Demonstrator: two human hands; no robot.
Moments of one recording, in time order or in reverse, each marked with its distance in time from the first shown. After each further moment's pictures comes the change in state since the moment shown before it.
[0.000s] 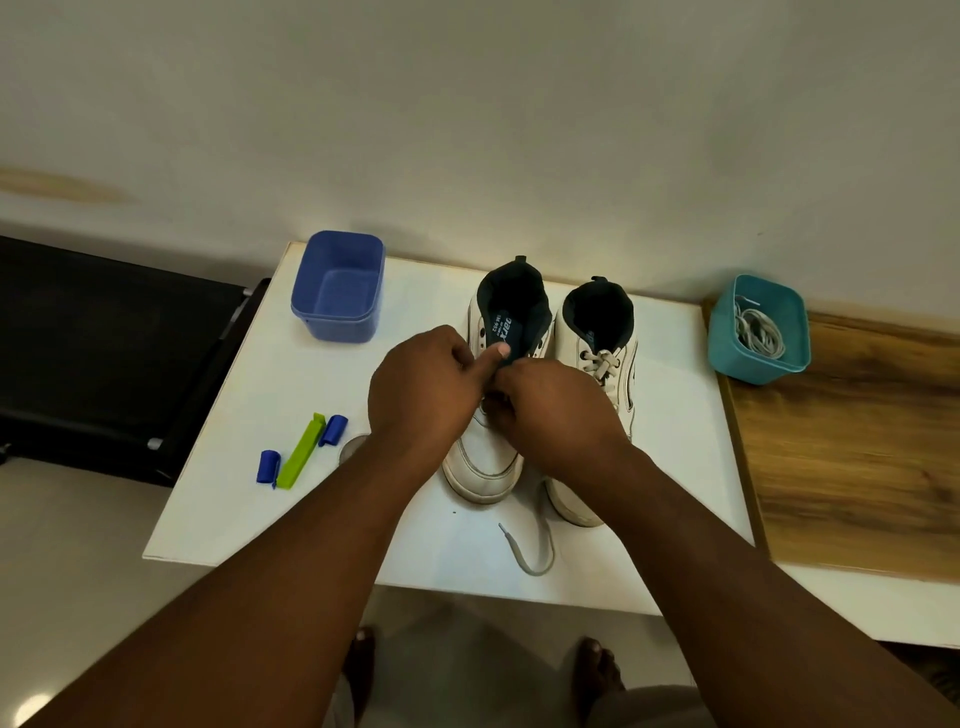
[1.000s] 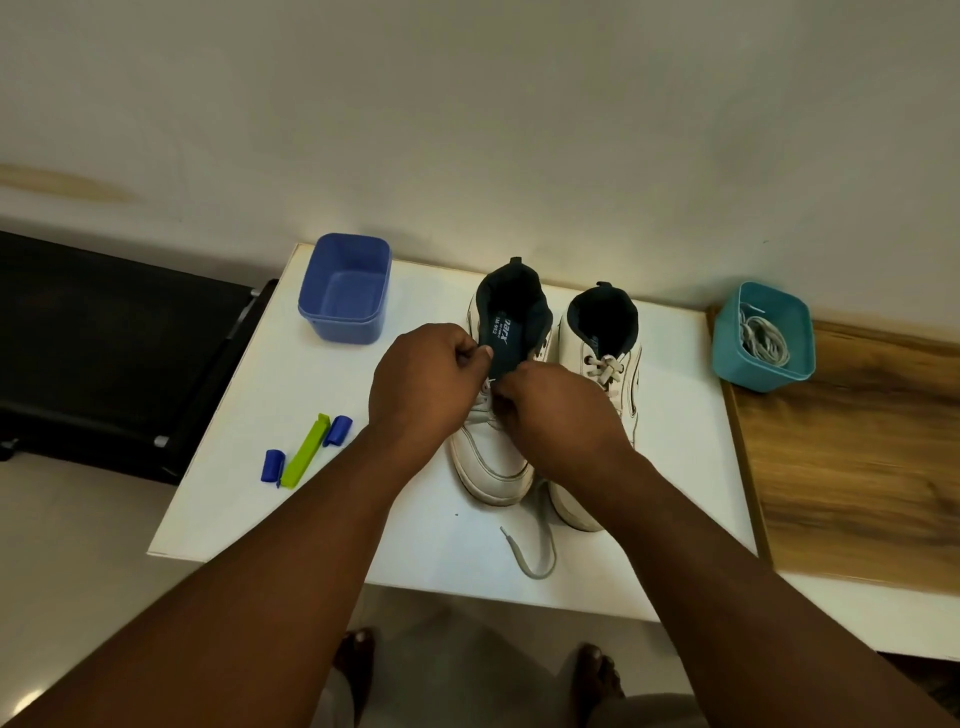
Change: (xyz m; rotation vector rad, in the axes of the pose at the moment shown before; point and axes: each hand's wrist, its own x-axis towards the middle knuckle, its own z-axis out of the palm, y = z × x) left_hand 0.010 -0.012 0.002 -0.088 0.045 0.109; right_hand -0.001 -0.004 -0.005 -0.035 -0.061 0.013
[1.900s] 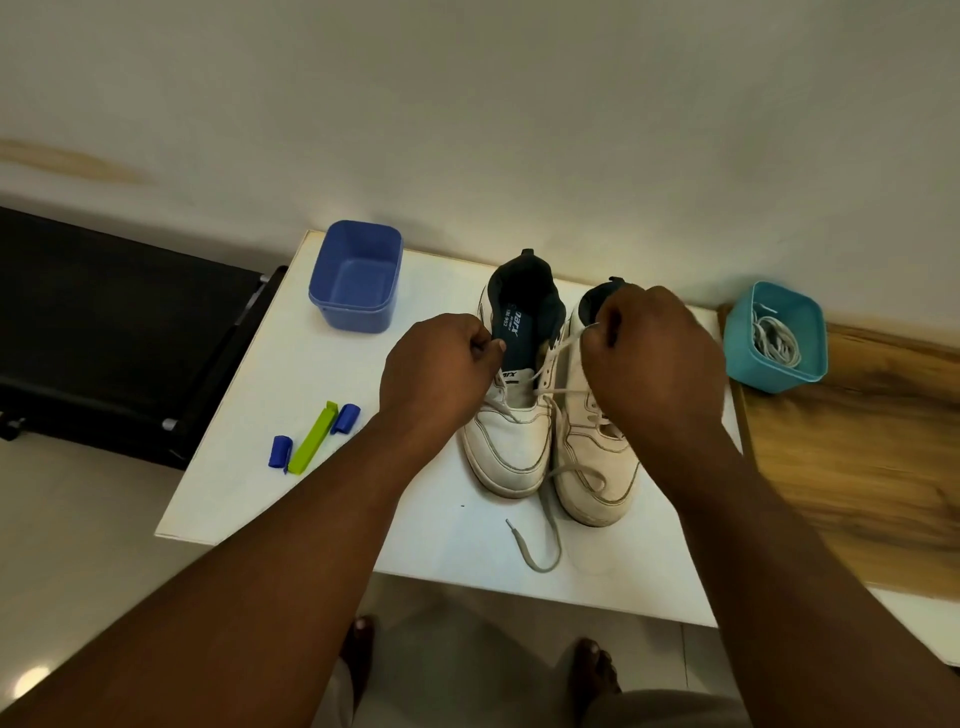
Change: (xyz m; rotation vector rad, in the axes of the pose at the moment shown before) left_hand -0.002 0.002 -0.004 0.006 0.010 0.050; right_hand -0.006 0.024 -0.055 0.000 0.429 0.382
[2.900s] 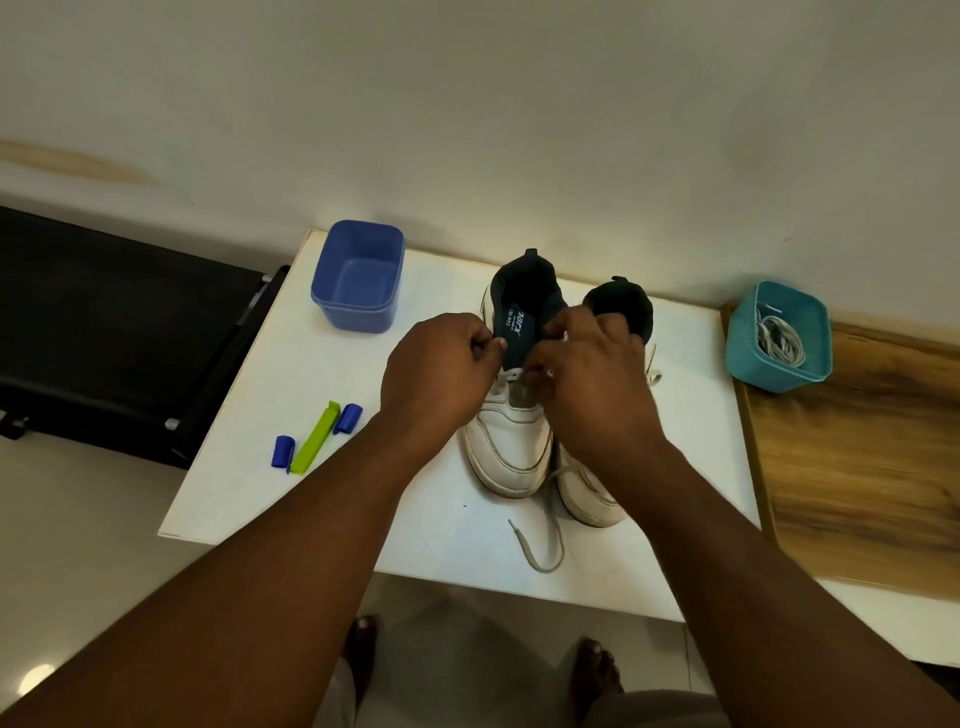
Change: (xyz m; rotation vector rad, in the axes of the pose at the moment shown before) left_hand 0.001 -0.001 0.000 -0.008 -0.020 -0.006; right_hand -0.017 -0.006 0.048 -0.062 -0.164 -0.307
